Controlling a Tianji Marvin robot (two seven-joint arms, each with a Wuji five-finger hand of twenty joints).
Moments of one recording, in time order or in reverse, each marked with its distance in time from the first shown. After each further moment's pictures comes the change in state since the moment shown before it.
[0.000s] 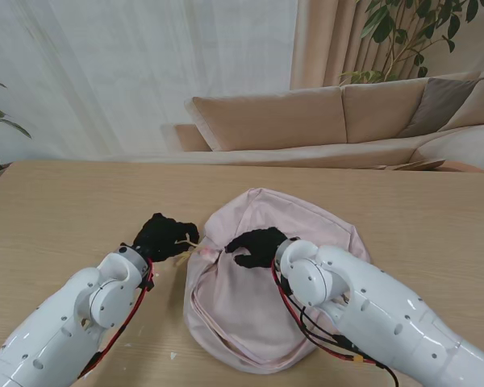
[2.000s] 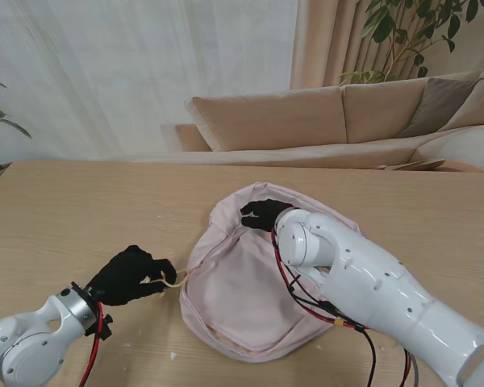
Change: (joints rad) left arm 0.444 0.021 -0.403 -0.335 -0.101 -0.362 -0.134; right arm 0.156 -0.088 -0.034 0.172 0.133 0.233 -0.101; left_hand 0.051 0.024 -0.110 0.011 -0.018 0.026 -0.014 0.126 0.020 0.014 0.135 -0.063 0.062 0.020 0.086 0.048 0.031 0.027 0.074 0.014; right_hand -0.060 0.004 -0.134 0.000 -0.032 0.021 -0.001 0.073 0.031 0.043 0.081 0.030 0.109 0.079 0.075 0.049 0.094 0.112 0.122 0.048
